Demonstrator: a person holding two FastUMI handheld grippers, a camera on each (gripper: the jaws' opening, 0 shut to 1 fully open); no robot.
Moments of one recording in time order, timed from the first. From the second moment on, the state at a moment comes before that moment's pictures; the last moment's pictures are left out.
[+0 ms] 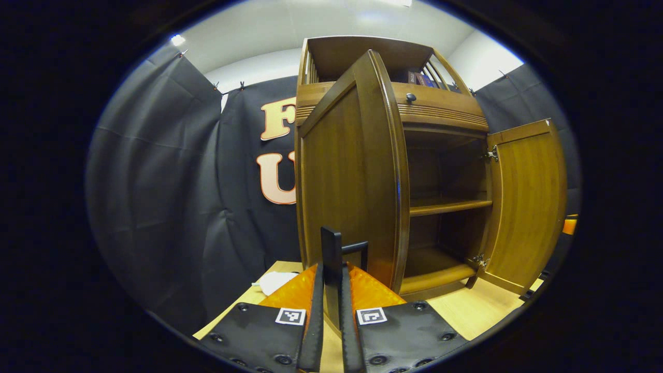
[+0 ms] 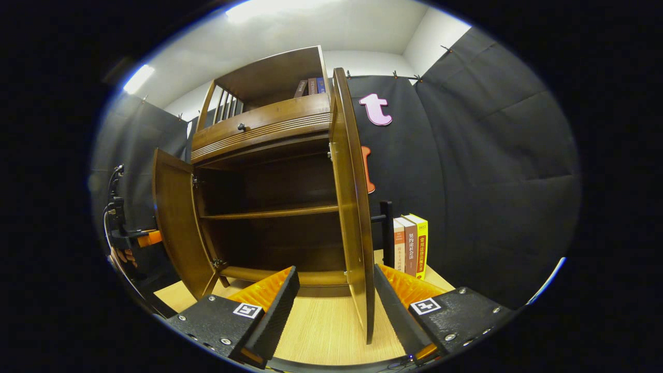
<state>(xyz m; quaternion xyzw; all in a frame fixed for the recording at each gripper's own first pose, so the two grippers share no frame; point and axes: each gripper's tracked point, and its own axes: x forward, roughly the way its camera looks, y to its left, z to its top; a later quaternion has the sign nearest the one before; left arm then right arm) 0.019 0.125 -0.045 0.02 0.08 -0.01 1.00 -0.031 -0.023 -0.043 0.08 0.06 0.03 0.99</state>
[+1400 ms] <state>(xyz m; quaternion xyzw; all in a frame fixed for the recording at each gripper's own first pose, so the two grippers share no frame) -0.052 0.211 0.014 -0.02 0.02 -0.01 1.00 -0.022 0.001 -0.035 0.05 0.07 0.04 1.00</state>
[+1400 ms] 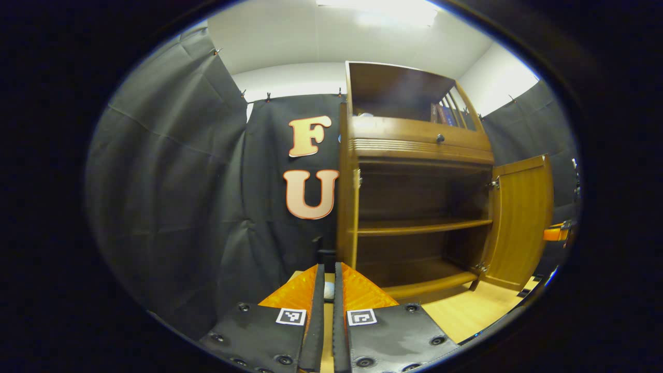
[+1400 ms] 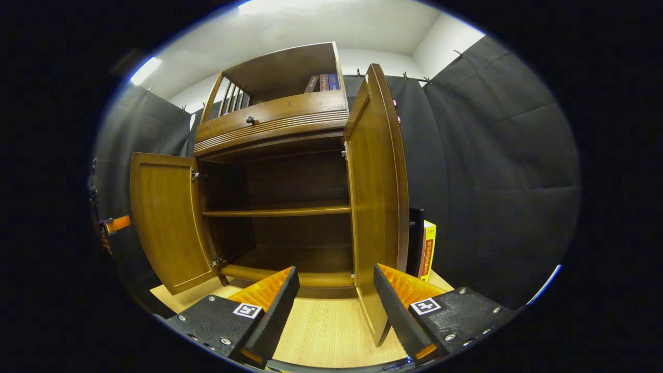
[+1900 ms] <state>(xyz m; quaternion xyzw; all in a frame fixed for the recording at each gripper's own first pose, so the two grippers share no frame) -0.036 0.091 -0.001 -0.06 0.03 0.00 1.00 -0.019 -0.008 -0.034 0.03 0.05 0.05 1.00</state>
